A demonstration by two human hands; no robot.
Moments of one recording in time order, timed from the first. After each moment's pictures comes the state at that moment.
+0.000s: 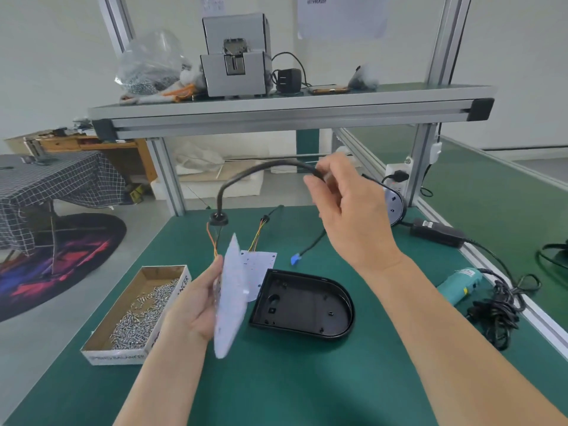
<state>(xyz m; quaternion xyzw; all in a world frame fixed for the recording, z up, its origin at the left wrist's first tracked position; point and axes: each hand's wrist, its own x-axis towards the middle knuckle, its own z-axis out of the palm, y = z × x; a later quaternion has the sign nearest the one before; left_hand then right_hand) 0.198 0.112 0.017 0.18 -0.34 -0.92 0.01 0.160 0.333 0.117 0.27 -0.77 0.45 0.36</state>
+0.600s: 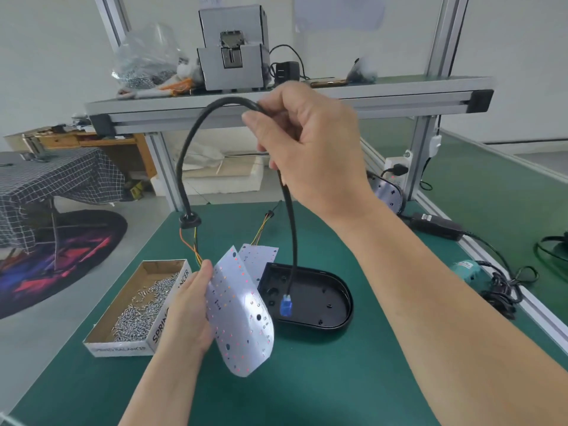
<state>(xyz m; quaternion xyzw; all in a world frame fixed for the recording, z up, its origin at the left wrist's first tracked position) 0.215 0.107 -0.005 0.19 -0.50 -0.84 0.09 0.180 0.294 0.185 0.36 -0.68 0.54 0.34</state>
